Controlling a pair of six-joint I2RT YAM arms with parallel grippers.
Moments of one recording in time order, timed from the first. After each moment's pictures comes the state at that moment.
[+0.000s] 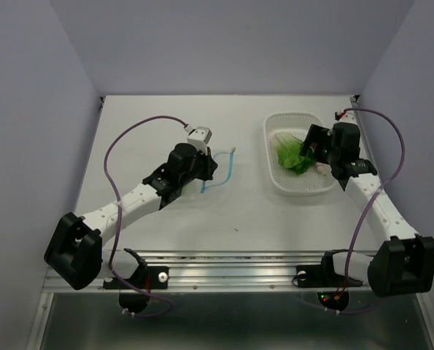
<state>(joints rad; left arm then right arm) -0.67 1.29 0.82 0.06 -0.02 -0.36 0.08 1.23 0.94 -0.29 0.16 0.33</state>
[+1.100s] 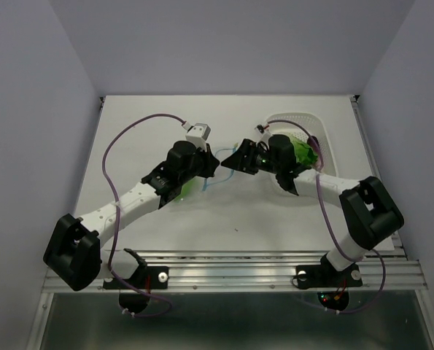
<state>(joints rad) -0.67 1.28 0.85 0.06 -0.01 -0.42 0.52 1.61 0.86 0.44 -0.49 0.84</state>
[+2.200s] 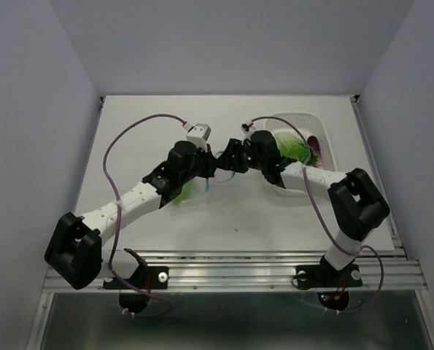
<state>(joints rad) -0.67 1.29 0.85 0.05 -0.01 -0.41 0.60 1.69 1.03 0.26 -0.35 0.76</state>
